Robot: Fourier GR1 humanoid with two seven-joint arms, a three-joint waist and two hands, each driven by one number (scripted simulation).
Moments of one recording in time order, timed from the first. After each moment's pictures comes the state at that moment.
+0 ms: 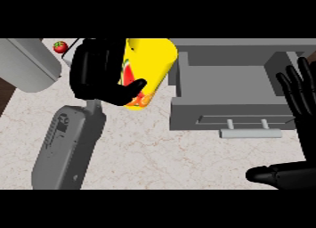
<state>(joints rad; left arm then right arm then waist) -0.63 0.00 -0.01 -1.38 0.24 0.10 -0.22 -0.10 -0.10 -0.09 -2.07 -0.16 0.14 0.17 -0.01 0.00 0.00</state>
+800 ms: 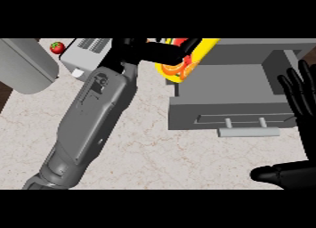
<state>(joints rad) -1.00 0.00 -0.09 -1.03 0.23 0.27 -0.18 -0.09 -0.12 -0.11 -2.03 -0.19 0.18 0.13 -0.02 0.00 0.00</state>
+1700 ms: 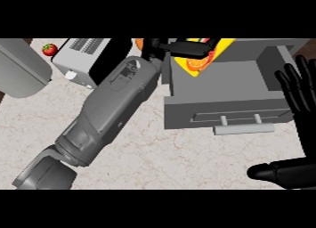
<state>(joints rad) -1.24 0.00 -0.29 -0.55 0.47 0.38 -0.33 -0.12 -0.11 -0.10 -2.03 -0.18 0.17 0.15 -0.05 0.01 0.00</state>
